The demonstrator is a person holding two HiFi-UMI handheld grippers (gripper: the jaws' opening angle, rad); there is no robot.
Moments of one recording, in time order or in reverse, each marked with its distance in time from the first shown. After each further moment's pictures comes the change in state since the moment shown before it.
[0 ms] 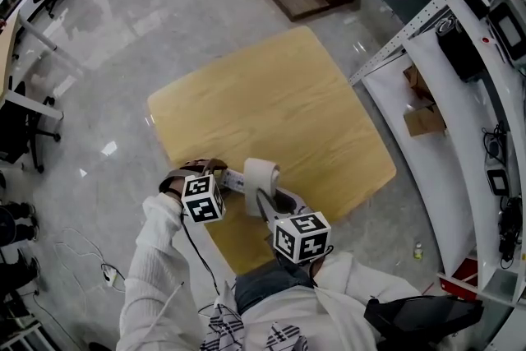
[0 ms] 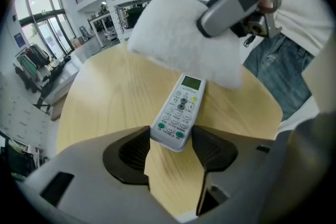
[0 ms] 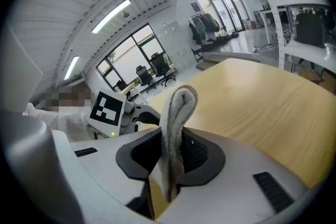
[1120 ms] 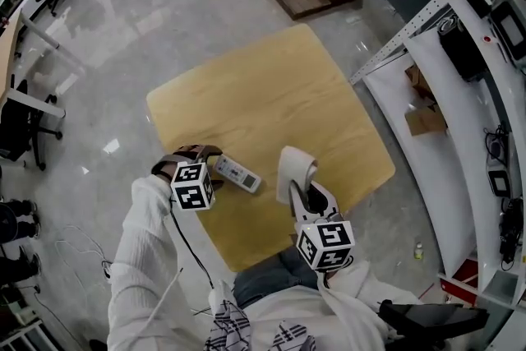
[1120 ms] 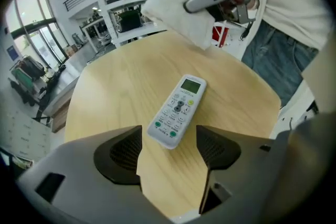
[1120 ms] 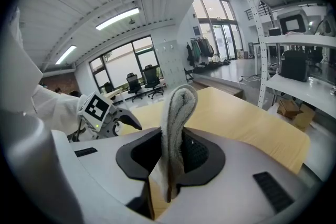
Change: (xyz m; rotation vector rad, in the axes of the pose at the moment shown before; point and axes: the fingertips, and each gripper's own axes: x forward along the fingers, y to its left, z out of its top) left arm -0.010 0.023 -0.004 0.092 -0.005 -0.002; right arm -0.059 -0.054 0.041 -0.153 -0.195 -0.183
